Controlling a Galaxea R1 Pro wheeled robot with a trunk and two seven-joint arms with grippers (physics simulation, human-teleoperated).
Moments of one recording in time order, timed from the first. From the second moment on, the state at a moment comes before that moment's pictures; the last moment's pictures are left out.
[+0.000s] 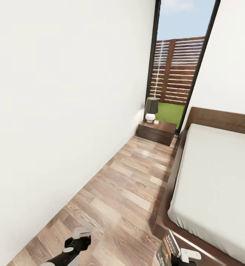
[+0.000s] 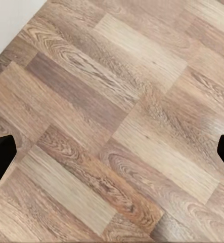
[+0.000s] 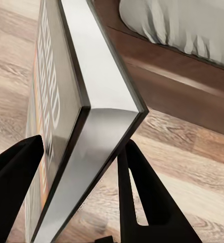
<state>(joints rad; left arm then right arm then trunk) -0.57 -0.05 -0.25 -0.06 0.29 -0.18 0.16 -0.40 -0.02 0.09 -0.14 -0.22 -0.27 -0.15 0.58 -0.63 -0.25</state>
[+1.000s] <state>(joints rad) -0.57 -0.05 -0.25 -0.06 0.29 -0.18 0.16 -0.40 -0.02 0.09 -0.14 -0.22 -0.27 -0.15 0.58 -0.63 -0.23</state>
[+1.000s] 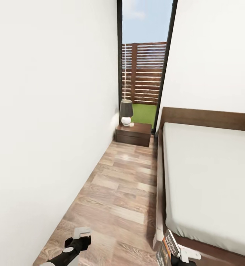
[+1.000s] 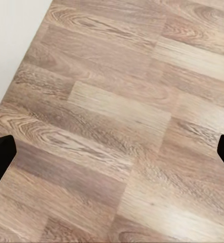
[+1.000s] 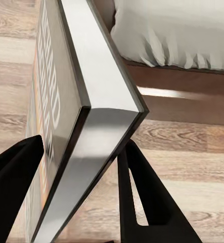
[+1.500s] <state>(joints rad) -0.57 -0.05 -0.25 -0.06 0.29 -0.18 0.16 -0.40 -0.02 0.09 -0.14 -0.22 -0.27 -0.15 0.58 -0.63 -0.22</state>
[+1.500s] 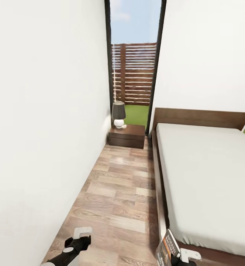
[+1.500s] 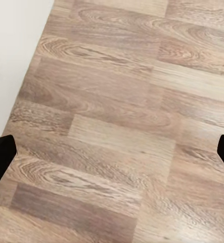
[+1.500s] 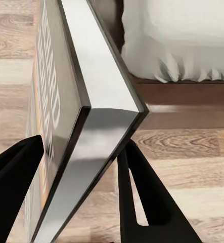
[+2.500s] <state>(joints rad) -0.57 -0.05 -0.25 -0.06 0.28 -0.18 0.16 -0.40 -0.02 0.09 -0.14 -0.22 -0.27 -0.15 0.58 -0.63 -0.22</state>
